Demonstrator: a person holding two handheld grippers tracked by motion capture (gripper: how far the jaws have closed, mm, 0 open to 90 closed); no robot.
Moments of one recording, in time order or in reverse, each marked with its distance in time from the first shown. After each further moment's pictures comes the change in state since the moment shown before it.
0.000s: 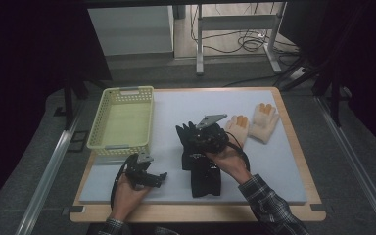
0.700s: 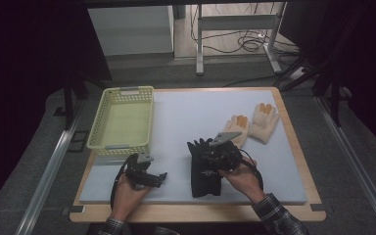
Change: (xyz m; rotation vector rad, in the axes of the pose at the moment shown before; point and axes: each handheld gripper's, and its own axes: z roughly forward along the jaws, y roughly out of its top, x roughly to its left) left arm 0.000 0.000 0.000 -0.004 -0.001 0.000; right arm 0.010 -0.055 -0.018 0.045 0.023 0.064
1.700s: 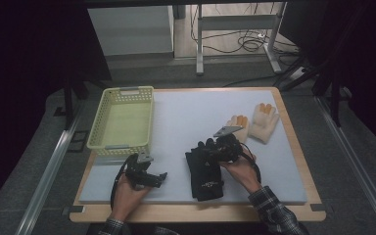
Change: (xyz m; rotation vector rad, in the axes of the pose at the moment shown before) left arm 0.000 0.000 0.000 0.005 0.000 0.000; right arm -0.043 -0.007 0.032 -0.019 -0.079 0.080
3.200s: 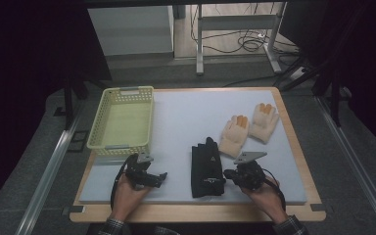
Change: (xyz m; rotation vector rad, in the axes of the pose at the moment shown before) left arm 0.000 0.000 0.000 0.000 0.001 -0.001; right arm 0.017 -0.077 -0.061 0.059 0.048 -0.006
